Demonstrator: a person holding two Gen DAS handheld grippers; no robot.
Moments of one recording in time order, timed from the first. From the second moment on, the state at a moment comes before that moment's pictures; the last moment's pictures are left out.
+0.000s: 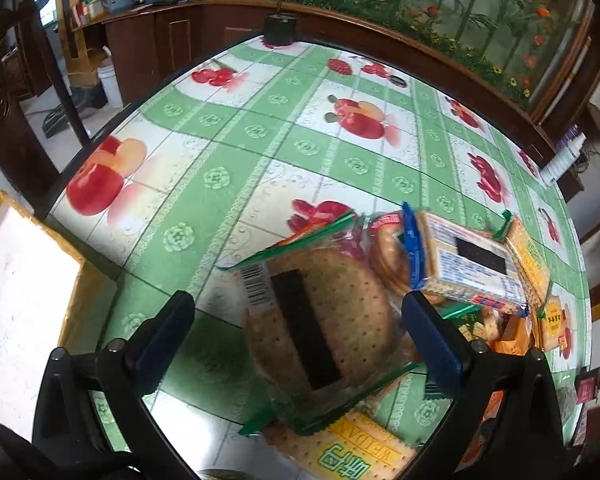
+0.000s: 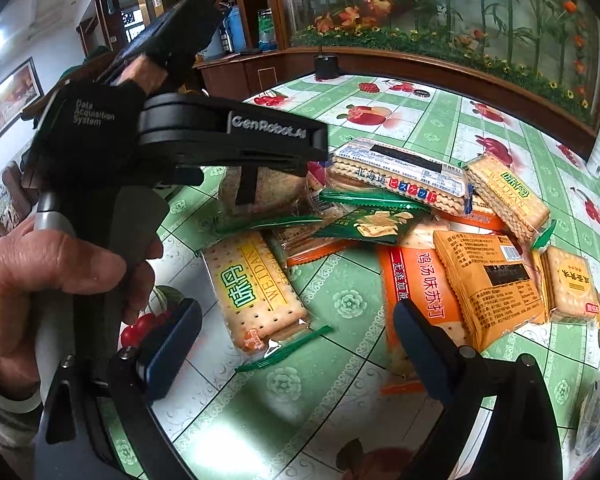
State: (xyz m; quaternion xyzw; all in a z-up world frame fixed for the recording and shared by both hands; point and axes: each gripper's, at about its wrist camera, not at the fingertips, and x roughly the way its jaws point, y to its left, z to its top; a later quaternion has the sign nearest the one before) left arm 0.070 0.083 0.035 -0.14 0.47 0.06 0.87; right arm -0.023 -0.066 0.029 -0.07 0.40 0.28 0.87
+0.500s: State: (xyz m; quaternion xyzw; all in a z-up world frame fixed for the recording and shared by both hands) left arm 0.076 0.091 0.026 -0.14 0.49 0.05 0.86; right arm -0.015 -0.051 0.024 -0.10 0.41 0.30 0.86
